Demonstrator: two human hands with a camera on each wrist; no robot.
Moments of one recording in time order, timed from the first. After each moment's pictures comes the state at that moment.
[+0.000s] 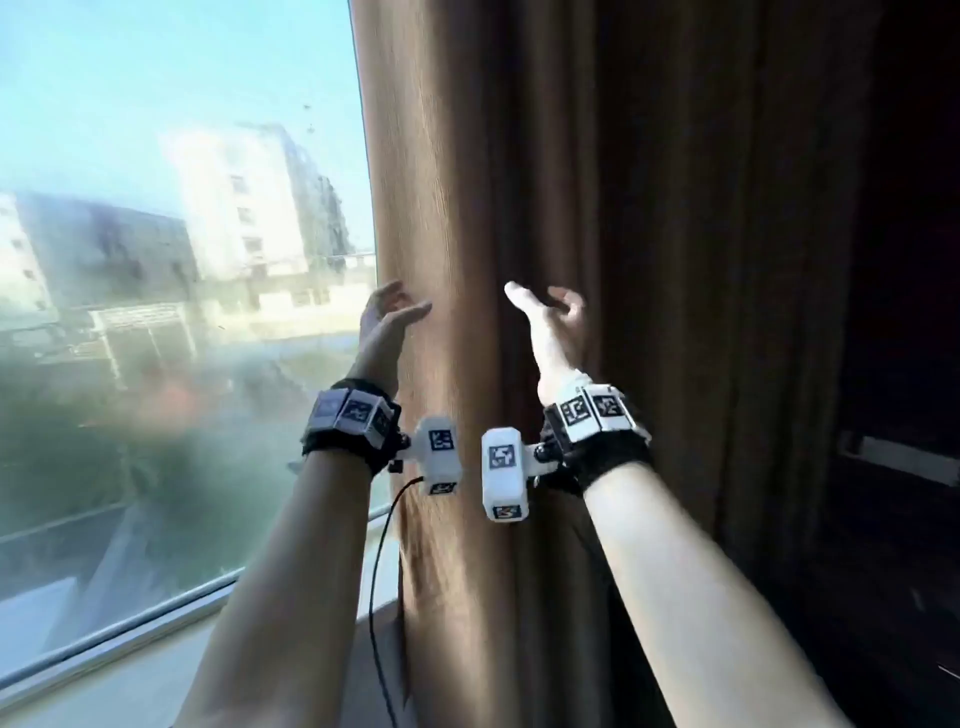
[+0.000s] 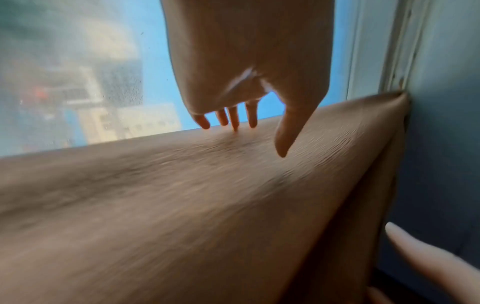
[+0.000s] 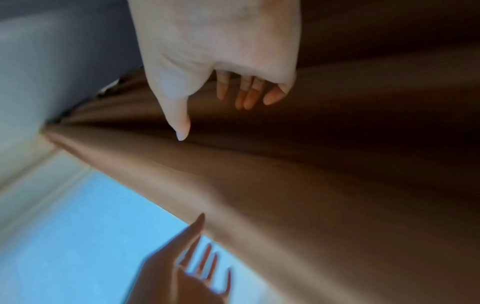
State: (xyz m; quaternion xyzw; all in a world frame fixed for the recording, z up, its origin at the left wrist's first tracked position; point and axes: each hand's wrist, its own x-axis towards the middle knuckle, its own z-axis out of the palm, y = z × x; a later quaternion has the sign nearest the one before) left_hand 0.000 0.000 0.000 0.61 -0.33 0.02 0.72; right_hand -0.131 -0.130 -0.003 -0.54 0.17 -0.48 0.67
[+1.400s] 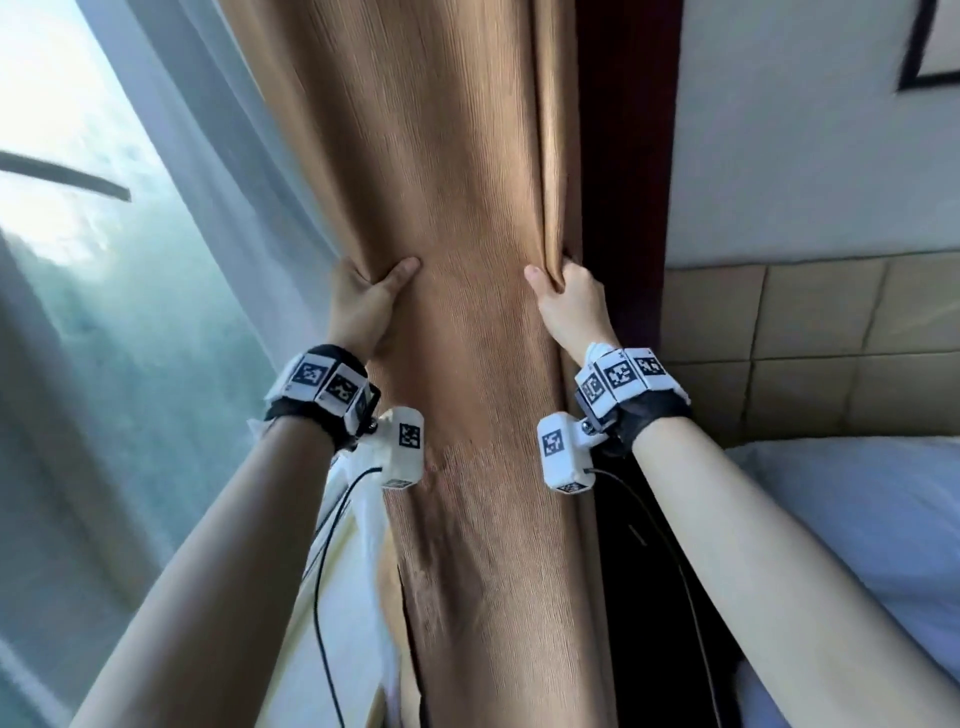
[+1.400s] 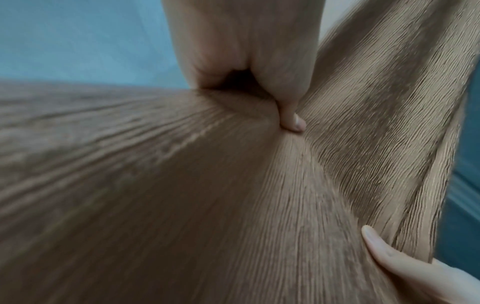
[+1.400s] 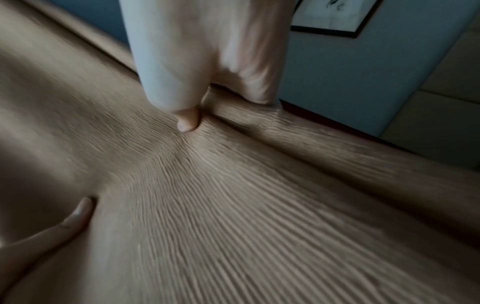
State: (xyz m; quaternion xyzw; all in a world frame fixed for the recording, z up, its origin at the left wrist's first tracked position) left_hand 0.115 -0.654 -0.011 0.52 -0.51 -0.17 0.66; right_hand -0.102 -0.687 -0.034 -0.66 0.47 -0.55 0.19
